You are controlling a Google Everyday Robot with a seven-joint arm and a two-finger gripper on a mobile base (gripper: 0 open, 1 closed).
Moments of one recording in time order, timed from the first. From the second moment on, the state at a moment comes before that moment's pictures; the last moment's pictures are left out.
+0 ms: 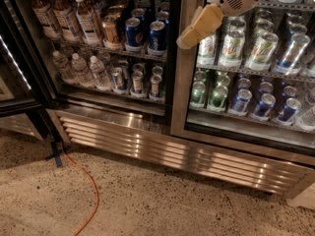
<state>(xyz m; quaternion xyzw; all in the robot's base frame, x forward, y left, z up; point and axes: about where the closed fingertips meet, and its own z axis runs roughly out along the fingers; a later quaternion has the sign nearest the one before) 0.621 -0.077 1.022 -0.56 0.71 0.10 0.43</state>
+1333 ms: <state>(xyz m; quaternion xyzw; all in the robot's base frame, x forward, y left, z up) 0.633 -0.057 1.014 -0.61 0.64 0.18 0.42</state>
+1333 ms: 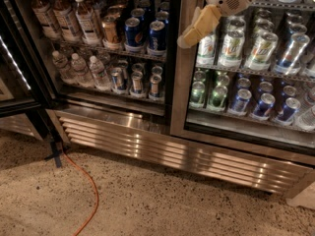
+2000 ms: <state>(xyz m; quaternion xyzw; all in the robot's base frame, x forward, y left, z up) 0.637 -0.065 1.016 -0.61 0.64 0.18 0.42</state>
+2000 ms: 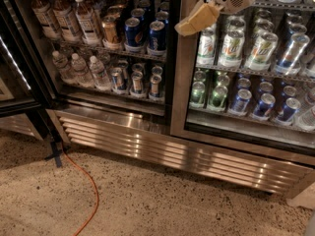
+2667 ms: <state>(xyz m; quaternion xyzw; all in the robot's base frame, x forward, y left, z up) 0.642 -0.071 1.020 -0.61 0.64 0.18 0.42</state>
